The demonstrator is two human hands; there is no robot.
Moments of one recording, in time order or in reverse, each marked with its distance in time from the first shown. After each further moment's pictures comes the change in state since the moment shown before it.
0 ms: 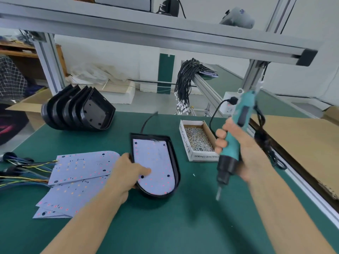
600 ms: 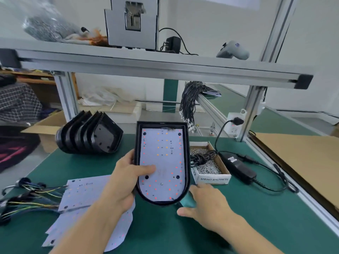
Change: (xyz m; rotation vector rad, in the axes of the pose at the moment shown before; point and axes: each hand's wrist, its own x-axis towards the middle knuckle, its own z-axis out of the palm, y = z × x) left_hand -0.018 0.053 -0.012 -0.359 -0.144 0.244; right_hand -0.011 0.069 0.032 -1.933 -0.199 0.206
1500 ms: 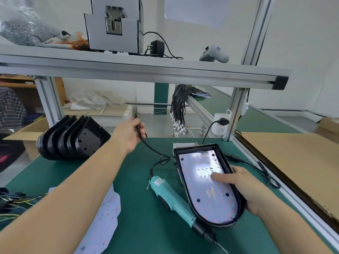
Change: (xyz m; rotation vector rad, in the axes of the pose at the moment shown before) left_hand 0.122 0.037 0.039 -0.193 0.054 -0.081; right_hand -0.025 0.088 -0.052 1.454 0.045 0.158
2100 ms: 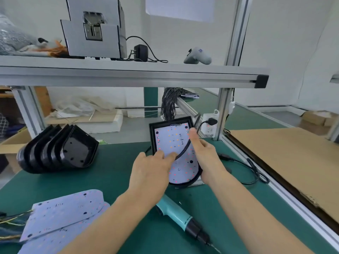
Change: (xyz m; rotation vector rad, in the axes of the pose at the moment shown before) left_hand -0.099 -0.058 0.037 2.104 -0.102 0.916; right_hand 0.053 -0.031 0.056 0.194 0.282 -0.211
